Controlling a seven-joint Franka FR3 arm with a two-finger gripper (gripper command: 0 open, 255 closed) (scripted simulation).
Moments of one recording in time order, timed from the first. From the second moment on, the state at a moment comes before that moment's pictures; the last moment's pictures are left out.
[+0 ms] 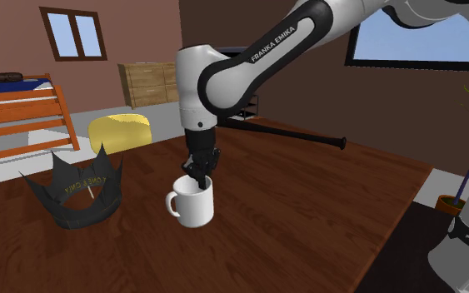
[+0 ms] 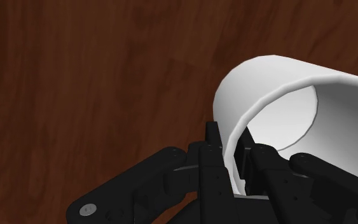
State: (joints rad) arm 0.22 0.47 0.31 -1.78 -0.16 2.20 0.42
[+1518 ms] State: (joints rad) arm 0.21 0.34 0.34 -1.64 -0.11 1.94 0.39
